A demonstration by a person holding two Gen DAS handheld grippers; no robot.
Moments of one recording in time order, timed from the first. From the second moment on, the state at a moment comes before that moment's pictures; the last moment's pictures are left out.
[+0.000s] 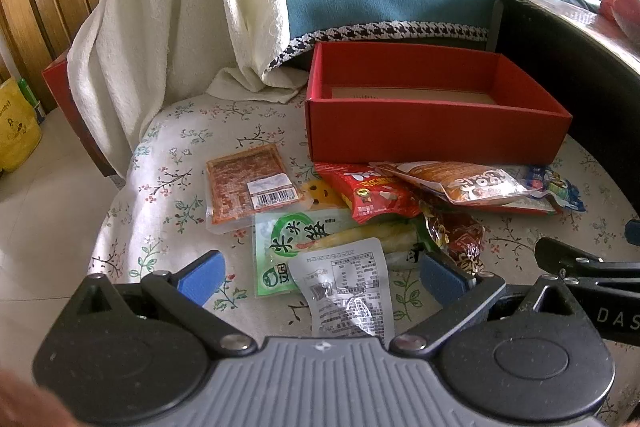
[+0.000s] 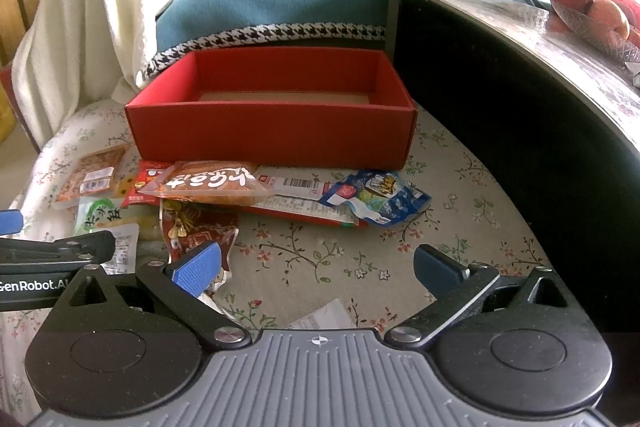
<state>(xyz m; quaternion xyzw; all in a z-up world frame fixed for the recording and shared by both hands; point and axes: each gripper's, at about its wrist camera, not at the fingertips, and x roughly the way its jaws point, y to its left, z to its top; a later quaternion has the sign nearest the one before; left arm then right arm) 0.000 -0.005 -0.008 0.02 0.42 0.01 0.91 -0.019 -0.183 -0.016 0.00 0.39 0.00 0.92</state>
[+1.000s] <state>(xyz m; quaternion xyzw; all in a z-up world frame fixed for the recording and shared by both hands) -0.001 -0.006 -0.007 0.03 0.42 0.02 0.91 -0.017 -0.182 -0.016 -0.01 0.40 0.00 0.92</state>
